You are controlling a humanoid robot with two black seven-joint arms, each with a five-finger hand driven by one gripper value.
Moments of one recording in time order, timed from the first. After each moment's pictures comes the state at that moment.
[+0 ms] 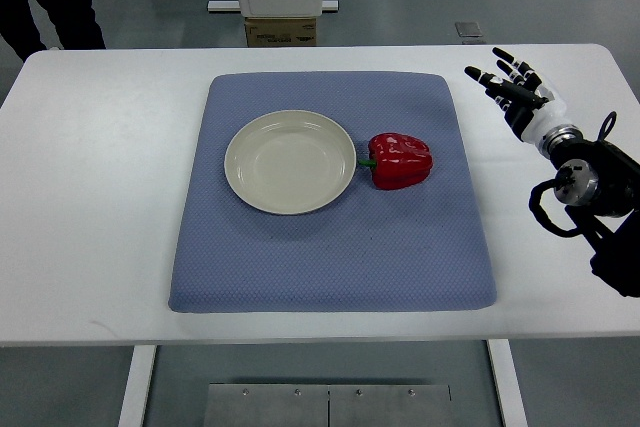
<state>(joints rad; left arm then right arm) -0.04 0.00 -0.22 -0.22 0.02 0.07 -0.05 0.79 -0.21 0.82 0.68 -0.26 -0.05 0.14</state>
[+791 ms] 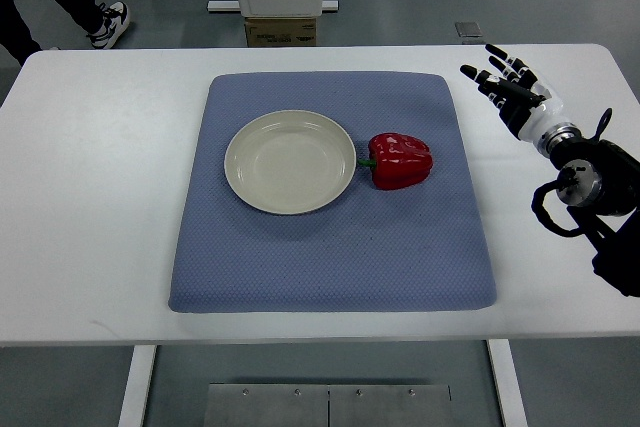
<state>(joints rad) -0.03 0.00 -0.22 -0.22 0.02 0.07 -0.05 0.79 -0.21 0.82 0.68 -0.26 0.02 0.15</state>
